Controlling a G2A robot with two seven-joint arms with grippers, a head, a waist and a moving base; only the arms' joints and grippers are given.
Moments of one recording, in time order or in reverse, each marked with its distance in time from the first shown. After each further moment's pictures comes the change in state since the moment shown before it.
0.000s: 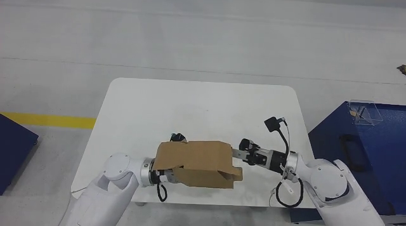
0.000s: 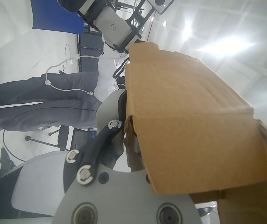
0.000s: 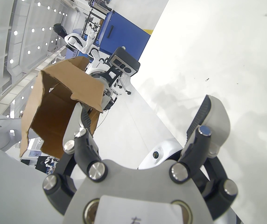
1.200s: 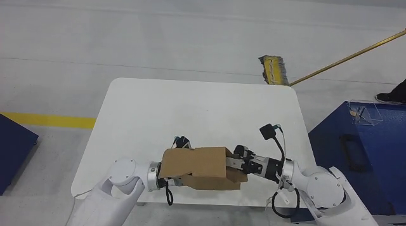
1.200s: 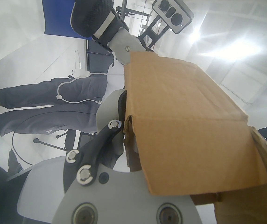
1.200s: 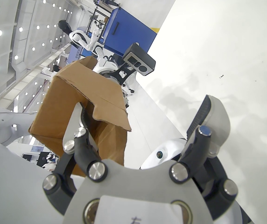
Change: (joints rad) left arm 0.020 0.002 0.033 -0.030 0.051 -0.011 0.103; right arm -0.061 -0.002 -0.017 -0.067 -0.010 -0.009 -0.035
